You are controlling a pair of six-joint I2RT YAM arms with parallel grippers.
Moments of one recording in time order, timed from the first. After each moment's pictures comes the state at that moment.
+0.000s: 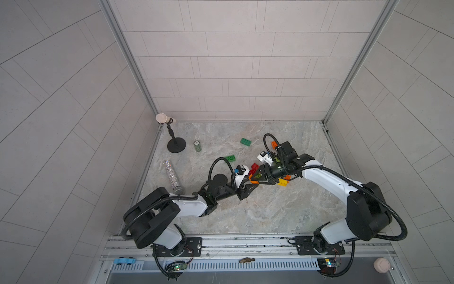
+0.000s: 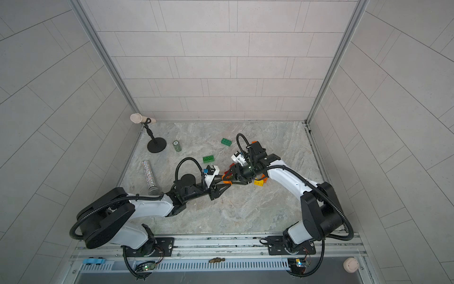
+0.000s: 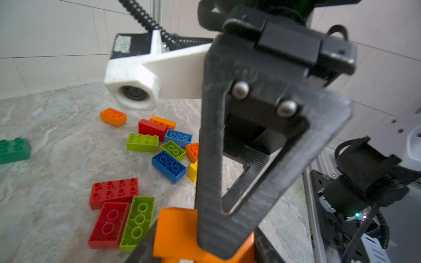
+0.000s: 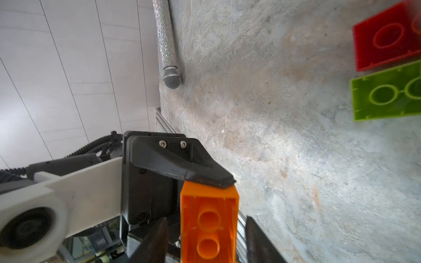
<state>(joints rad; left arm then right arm) -0.82 1.45 0.42 0.84 0.31 -0.16 0.41 1.48 1.02 -0.56 -0.92 0.56</state>
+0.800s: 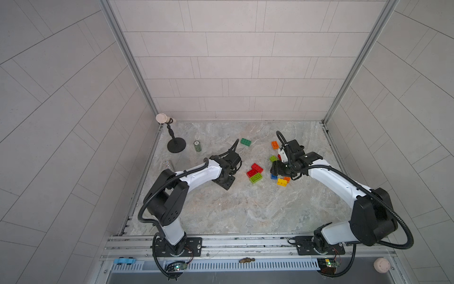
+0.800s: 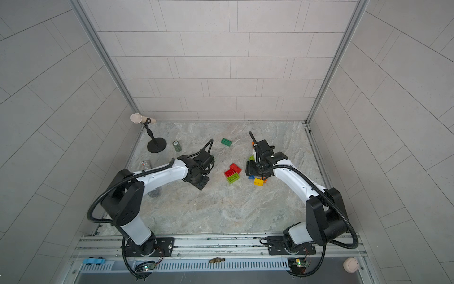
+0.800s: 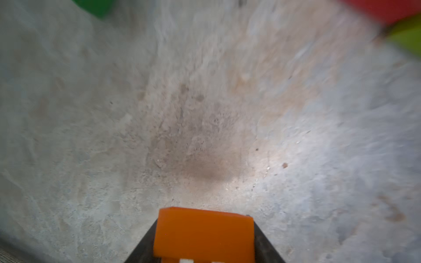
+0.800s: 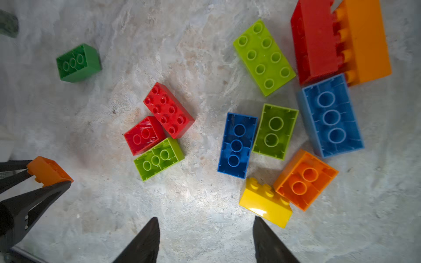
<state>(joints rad) -0.65 1.76 1.13 -0.85 -0.14 -0.09 0.36 1.42 1.04 -0.73 -0.10 0.42</state>
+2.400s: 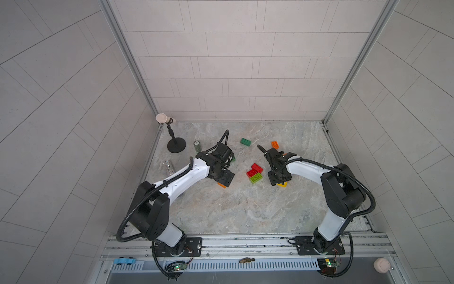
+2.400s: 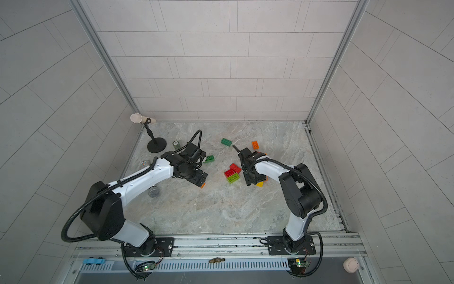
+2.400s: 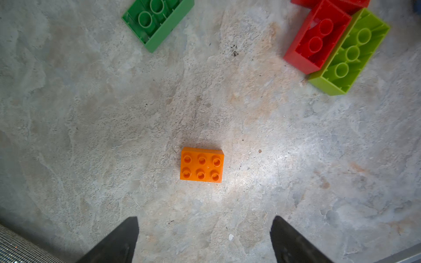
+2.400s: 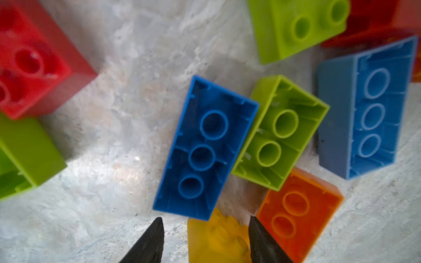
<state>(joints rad) -0.59 1.52 1.14 -0.87 -0.02 -0.10 0.50 1.74 1.09 -0.80 0.21 0.26</state>
